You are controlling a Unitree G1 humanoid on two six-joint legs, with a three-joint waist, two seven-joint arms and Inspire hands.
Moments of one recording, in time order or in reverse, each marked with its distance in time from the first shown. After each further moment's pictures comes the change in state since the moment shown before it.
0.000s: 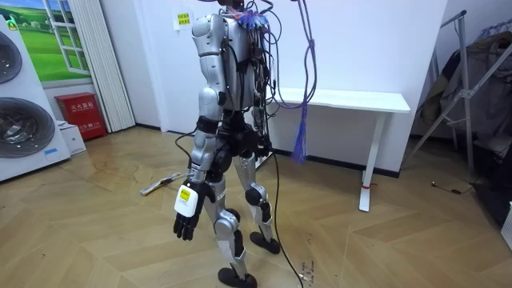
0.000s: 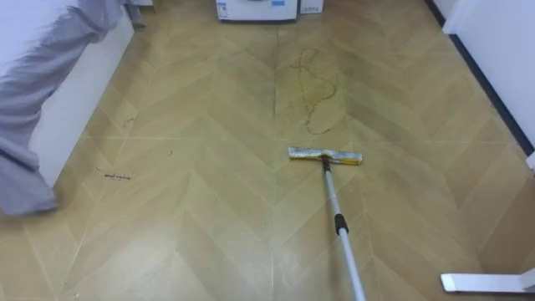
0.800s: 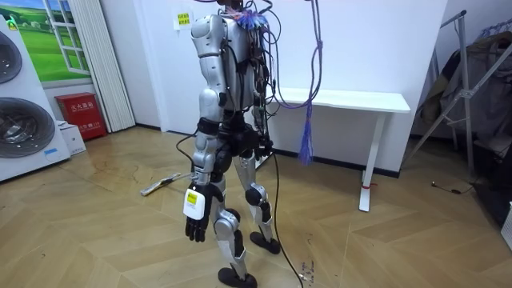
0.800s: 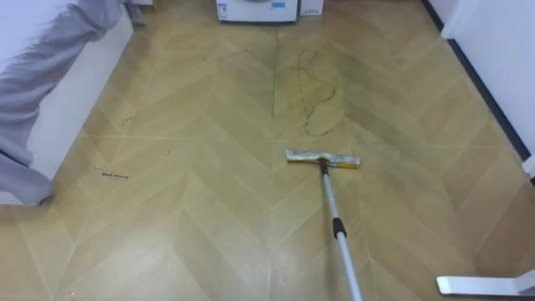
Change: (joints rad) left arm 0.011 0.015 0.004 -0.002 -0.001 0.061 -0.092; right arm 0.016 0.004 0.001 0.002 0.001 0.032 0.028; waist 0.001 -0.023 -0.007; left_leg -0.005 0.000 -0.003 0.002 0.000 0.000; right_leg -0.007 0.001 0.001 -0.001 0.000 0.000
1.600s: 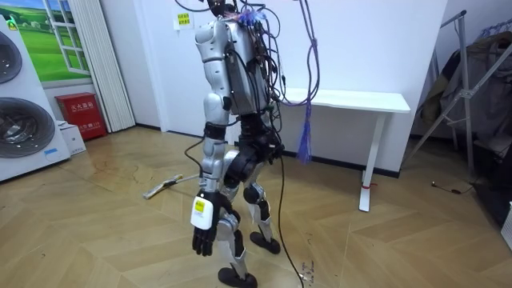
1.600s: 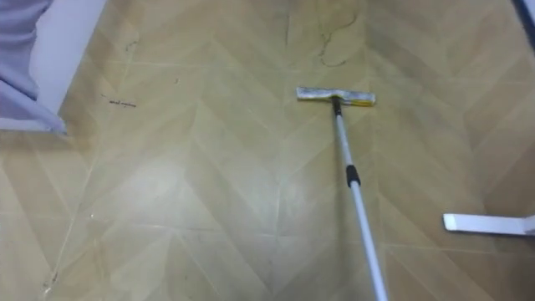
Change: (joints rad) left arm -0.216 0.010 -0.066 0.064 -0.001 -0.016 0.117; right arm -0.136 -0.037 0.049 0.020 0.102 0.004 -0.134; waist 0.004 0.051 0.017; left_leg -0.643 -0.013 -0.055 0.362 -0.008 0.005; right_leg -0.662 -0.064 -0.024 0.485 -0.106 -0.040
